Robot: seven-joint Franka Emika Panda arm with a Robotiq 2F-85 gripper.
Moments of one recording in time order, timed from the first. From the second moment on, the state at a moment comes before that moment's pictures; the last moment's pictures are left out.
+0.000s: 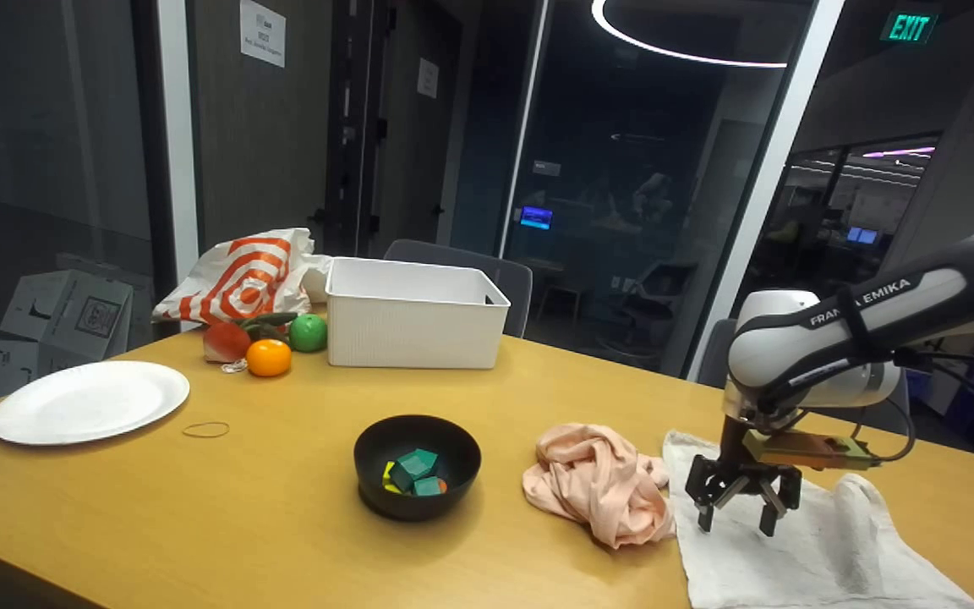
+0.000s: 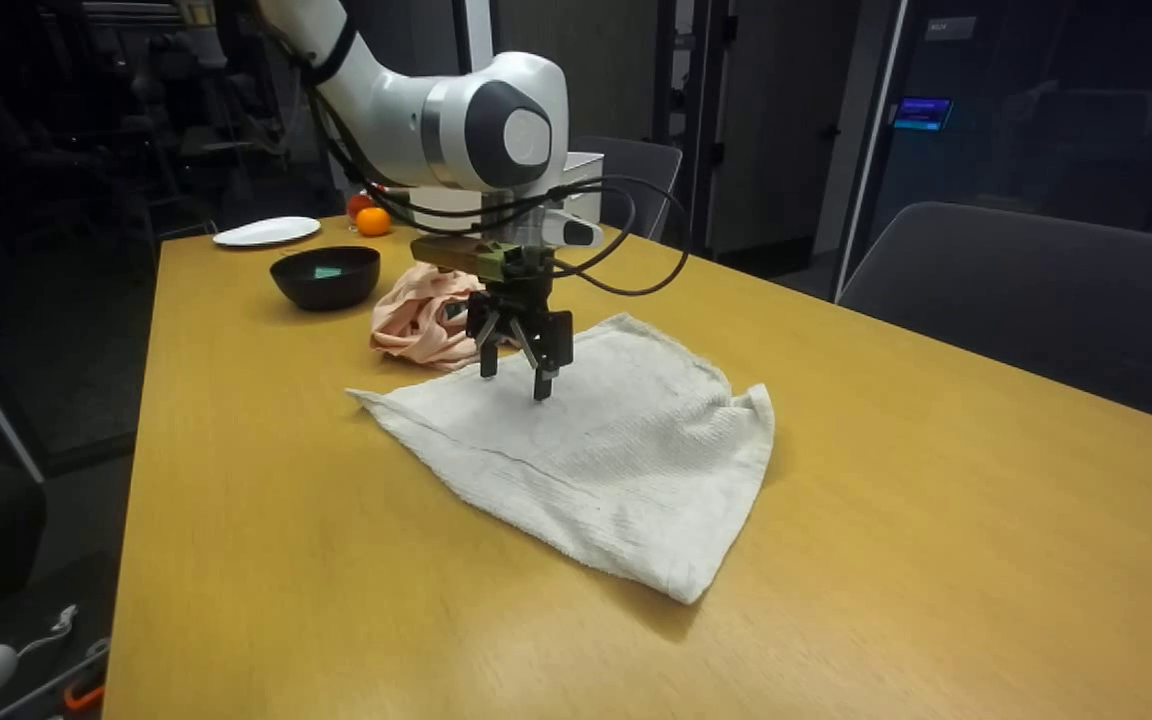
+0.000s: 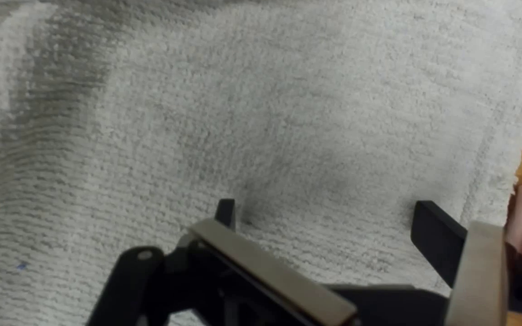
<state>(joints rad) 0.07 0.42 0.04 -1.98 -0.07 2.20 0.22</state>
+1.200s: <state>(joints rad) 0.14 0.43 -0.03 -1.99 -0.04 2.34 0.47</state>
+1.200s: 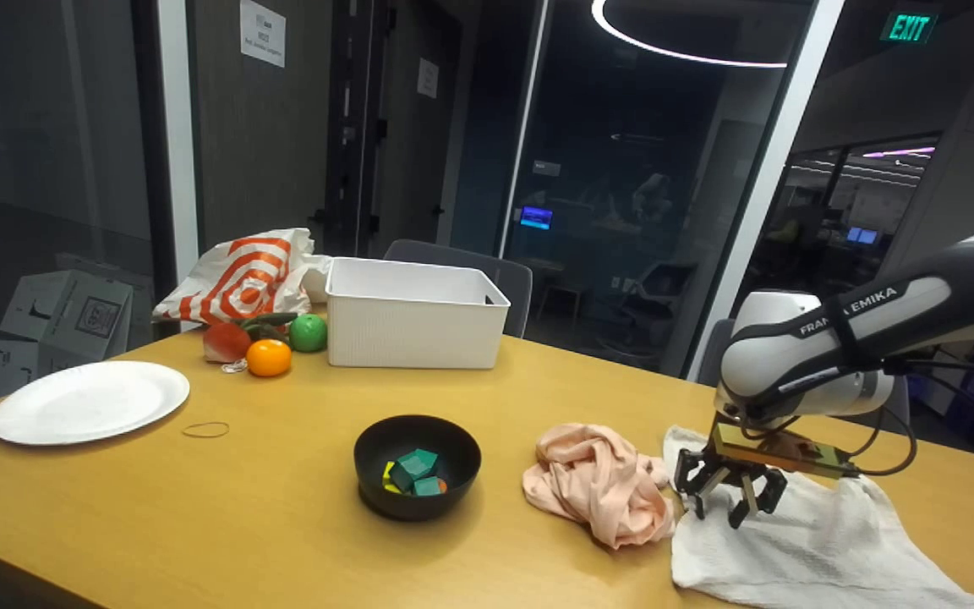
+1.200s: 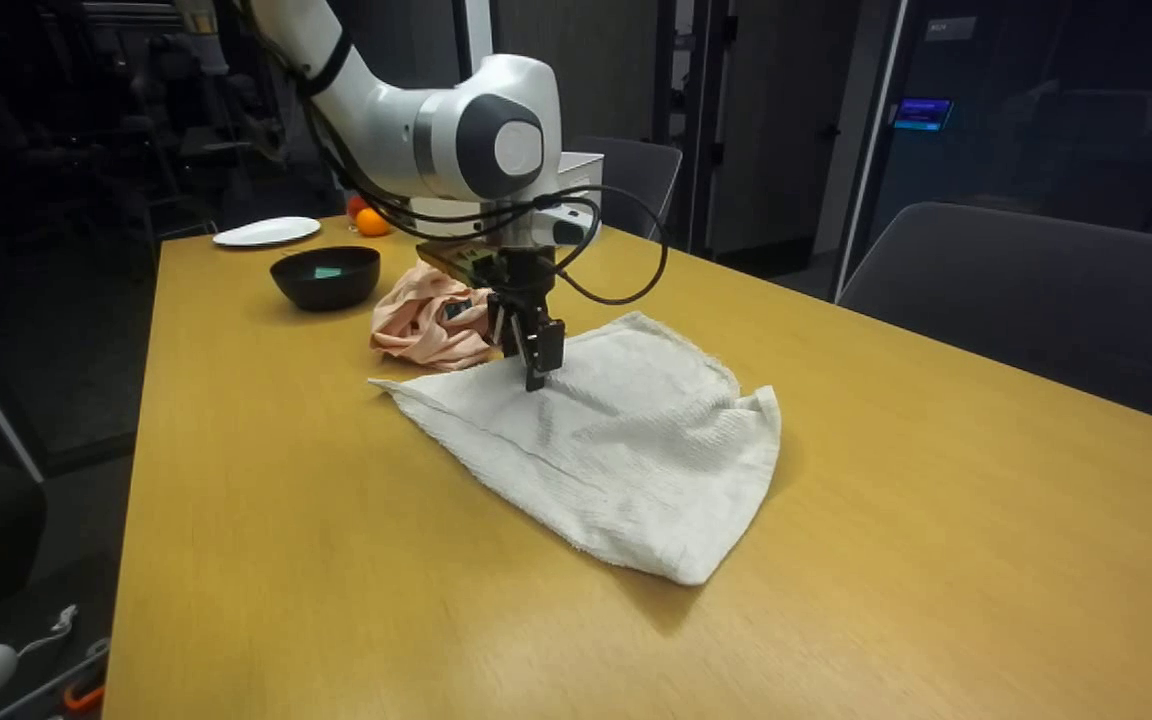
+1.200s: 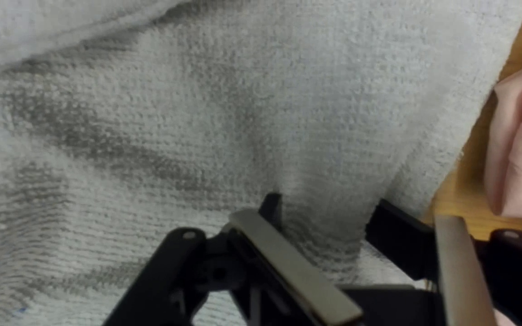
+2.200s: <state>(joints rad) 0.15 0.18 -0.19 -2.01 -0.56 2.21 0.84</state>
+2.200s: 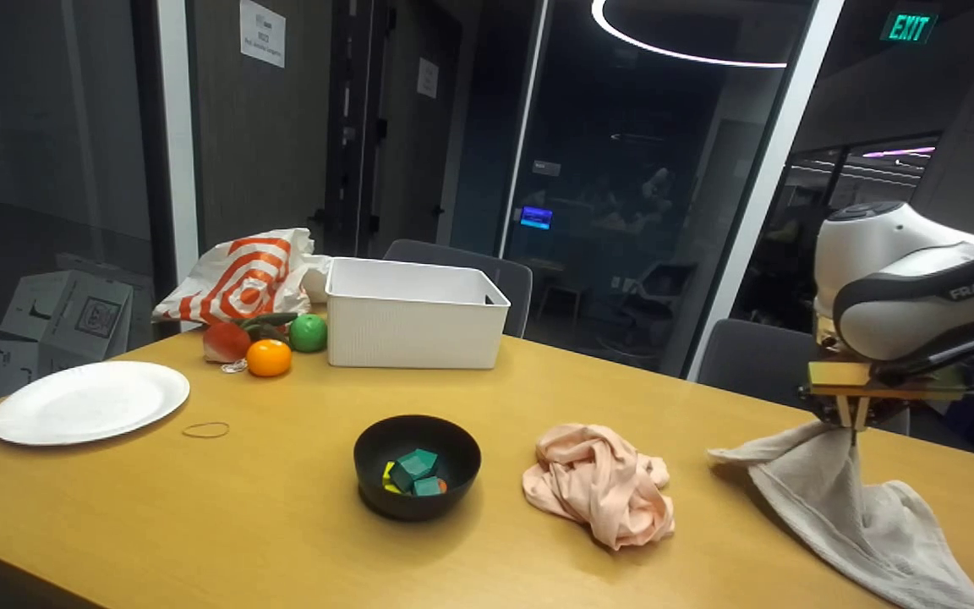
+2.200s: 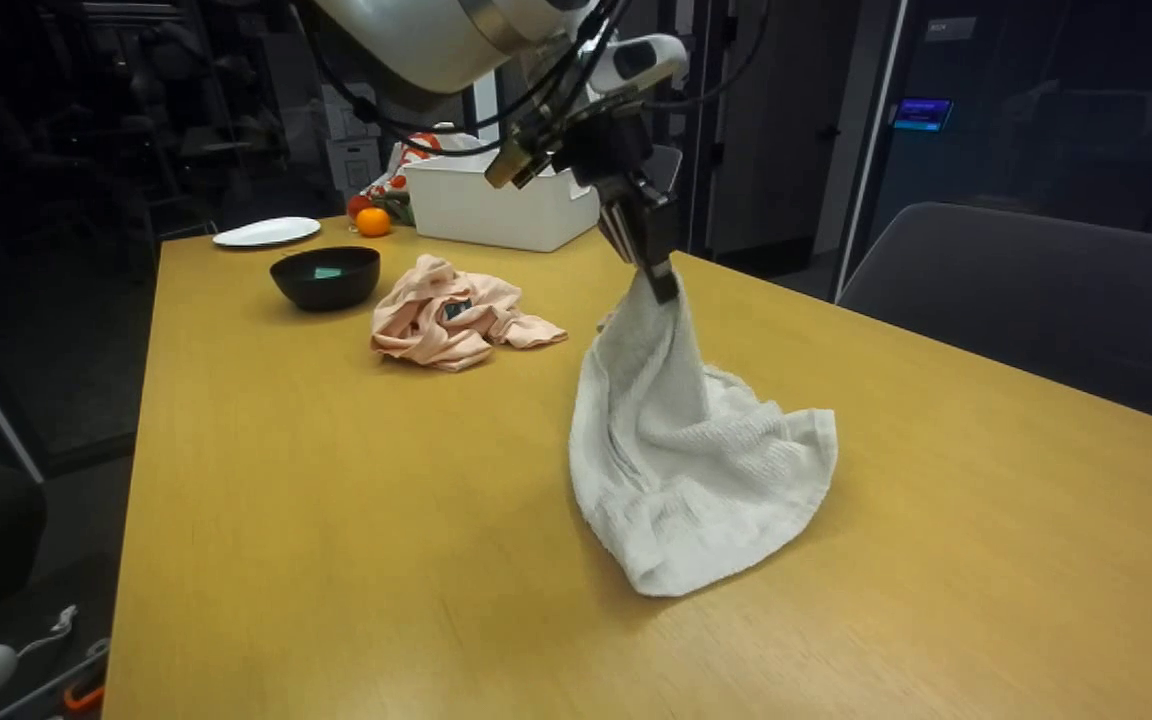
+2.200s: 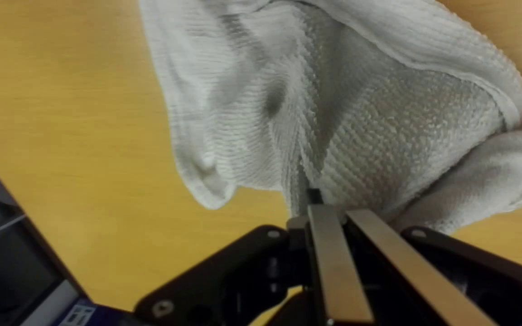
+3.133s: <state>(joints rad) 0.01 0.25 -0.15 -2.11 -0.71 1.98 0.92</state>
